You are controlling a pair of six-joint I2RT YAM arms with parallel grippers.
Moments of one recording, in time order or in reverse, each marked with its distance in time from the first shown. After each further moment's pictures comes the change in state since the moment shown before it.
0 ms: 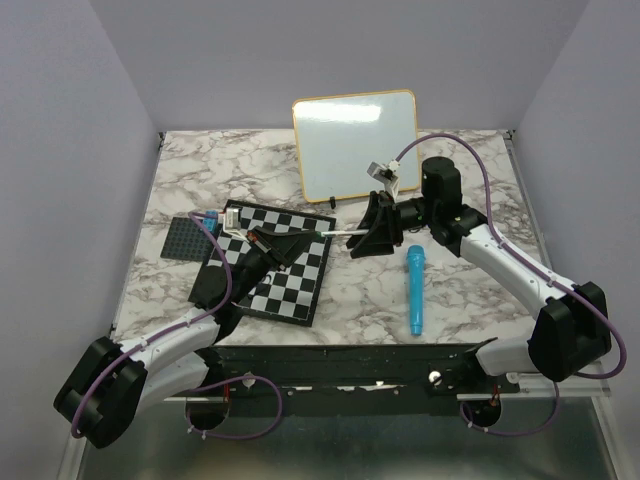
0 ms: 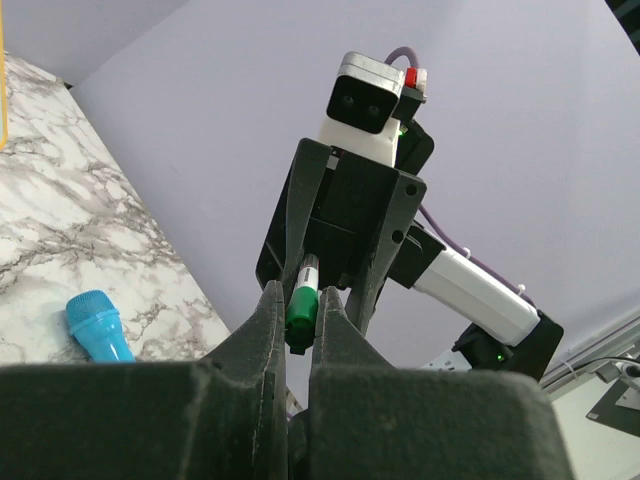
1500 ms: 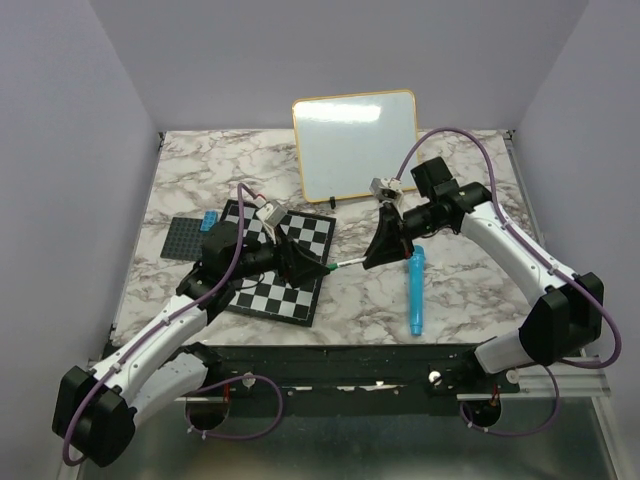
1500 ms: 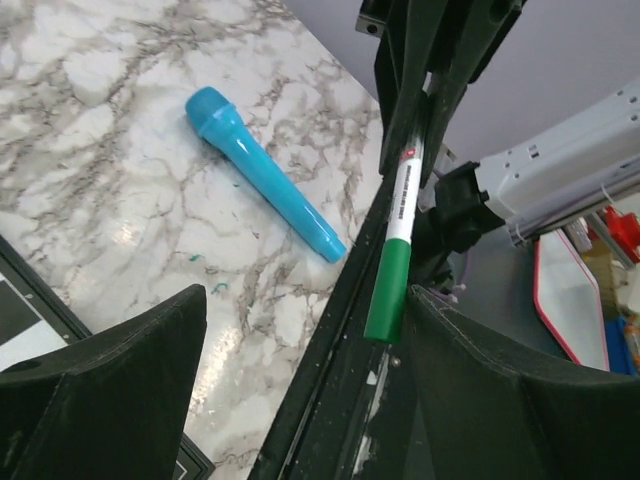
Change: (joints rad) left arm 0.089 -0.111 0.321 -0.989 0.467 0.665; right arm -0.032 0.095 0.247 -0.946 0.039 -0.939
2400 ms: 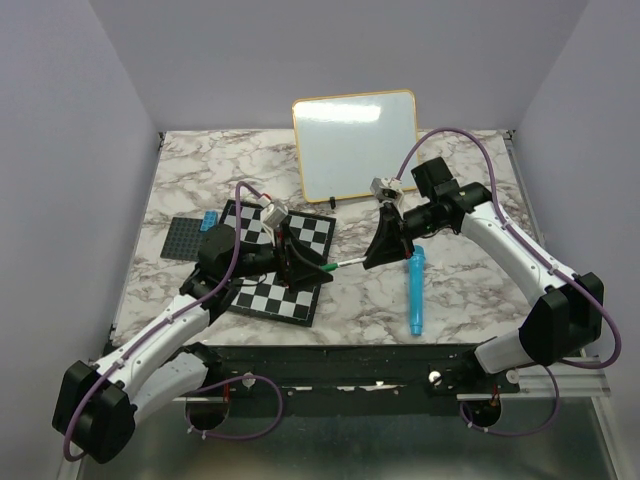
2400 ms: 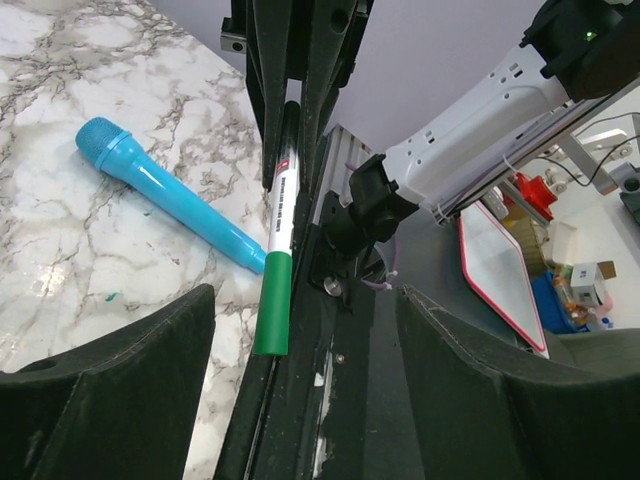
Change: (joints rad) left arm -0.013 0.032 -0.031 0.228 0.200 -0.131; right arm 0.000 -0.006 -0.005 0.001 0.002 0.004
